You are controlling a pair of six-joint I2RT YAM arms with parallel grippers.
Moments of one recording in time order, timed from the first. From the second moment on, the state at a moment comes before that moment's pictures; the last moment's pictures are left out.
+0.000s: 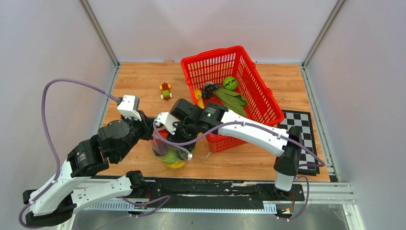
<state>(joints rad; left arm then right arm) -1.04 0.64 1.15 -0.86 -0.63 -0.48 1.17 1.81 1.84 -1.01 -0.32 -0.12</state>
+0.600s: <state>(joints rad) -1.05 0.64 1.14 -0.80 -0.57 -0.50 1.13 1.74 1.91 -1.00 -0.39 -0.08</state>
